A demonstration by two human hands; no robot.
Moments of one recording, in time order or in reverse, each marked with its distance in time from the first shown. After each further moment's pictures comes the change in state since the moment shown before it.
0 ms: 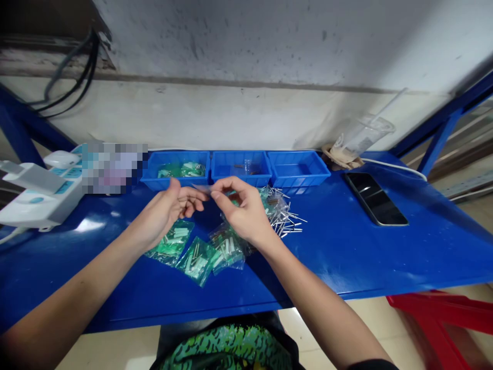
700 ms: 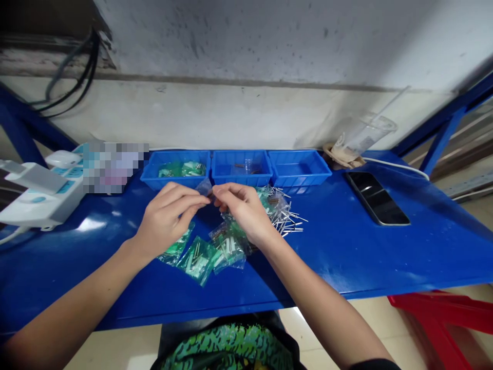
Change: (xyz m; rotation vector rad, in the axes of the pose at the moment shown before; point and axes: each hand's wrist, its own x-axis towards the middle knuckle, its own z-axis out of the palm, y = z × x) left_hand -0.004 -0.009 0.005 0.793 0.192 0.845; right_hand 0.002 -0.002 0.001 0.214 -0.045 0.331
